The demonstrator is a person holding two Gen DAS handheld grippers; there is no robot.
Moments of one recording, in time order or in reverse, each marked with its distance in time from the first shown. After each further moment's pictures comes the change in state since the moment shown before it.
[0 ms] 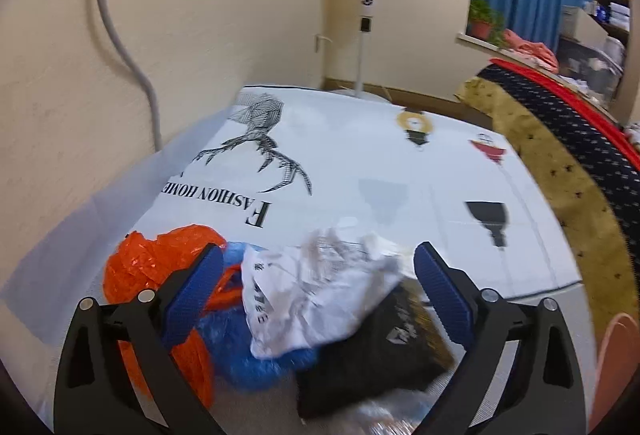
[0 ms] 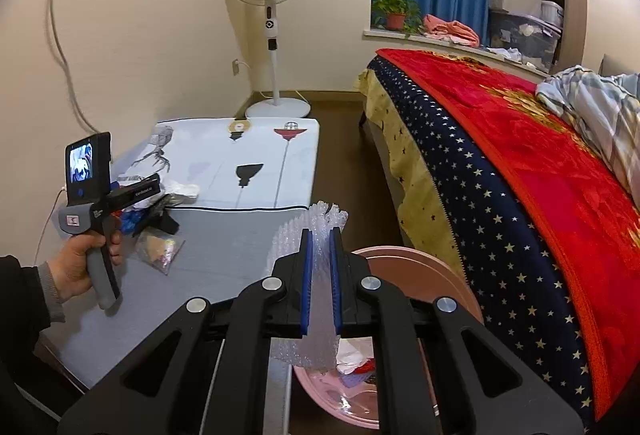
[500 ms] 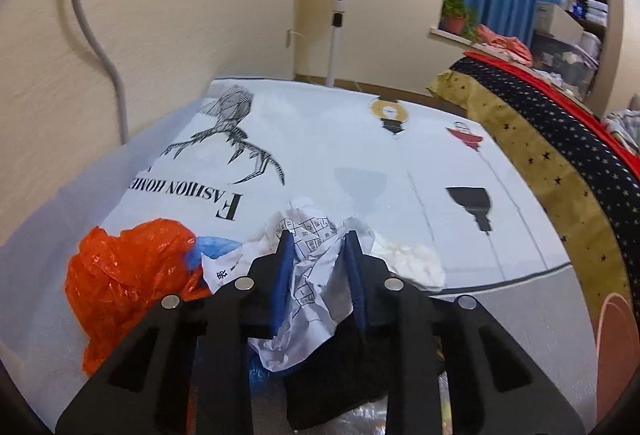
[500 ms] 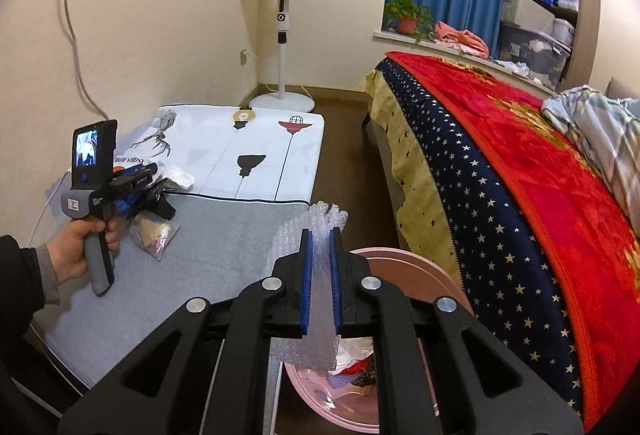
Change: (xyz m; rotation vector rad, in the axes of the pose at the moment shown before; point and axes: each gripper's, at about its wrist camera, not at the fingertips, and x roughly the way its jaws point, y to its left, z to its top) left arm 0.005 0.001 -0.006 0.043 0.007 -0.127; right arm 0.004 0.011 -0.005 -0.080 0.007 -0.006
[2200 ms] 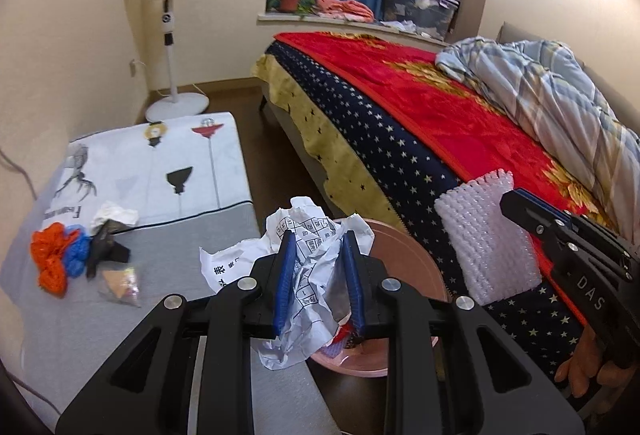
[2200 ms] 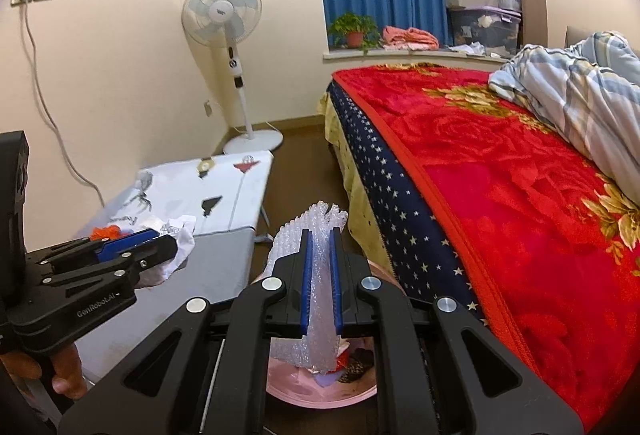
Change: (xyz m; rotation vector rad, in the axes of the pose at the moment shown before) left arm -0.228 -0.250 -0.039 0.272 0.098 -0.366; right arm -0.065 -0.117 -0.022 0.224 -0.090 -0.014
